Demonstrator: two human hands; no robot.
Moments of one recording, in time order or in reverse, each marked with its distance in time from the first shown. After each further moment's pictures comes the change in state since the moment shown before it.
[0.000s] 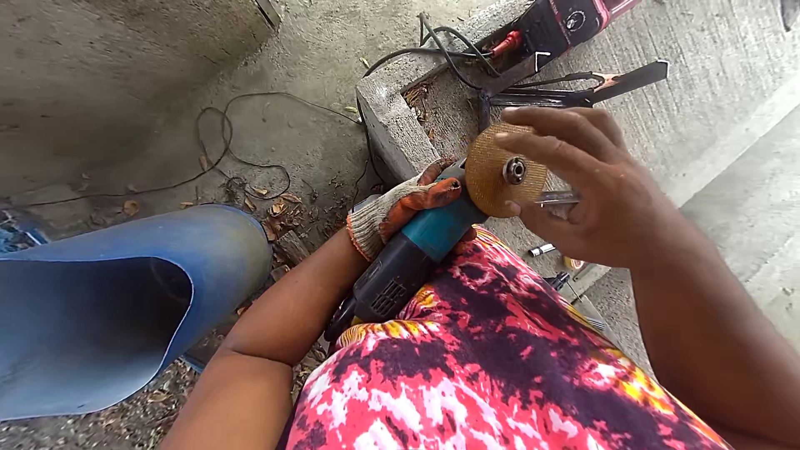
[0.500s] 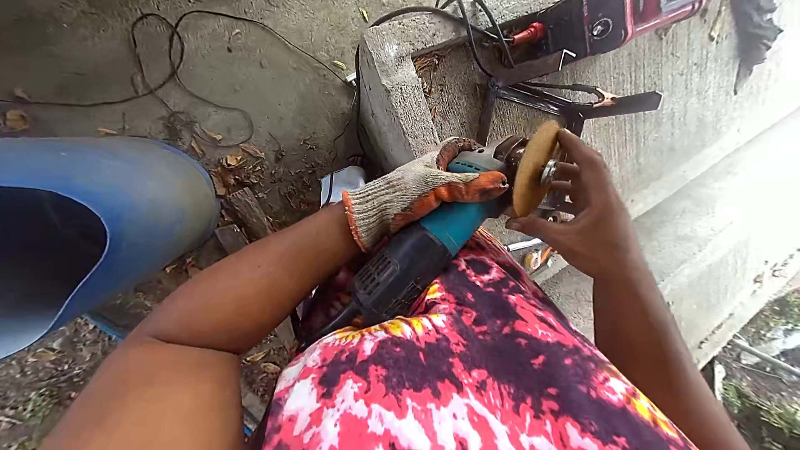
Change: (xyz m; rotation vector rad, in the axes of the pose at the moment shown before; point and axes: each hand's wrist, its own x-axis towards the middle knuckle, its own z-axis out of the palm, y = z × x) left_hand -0.003 0.013 0.028 0.322 0.337 -0.036; right_hand -0.036 0.016 0.040 0.246 -0.066 0.582
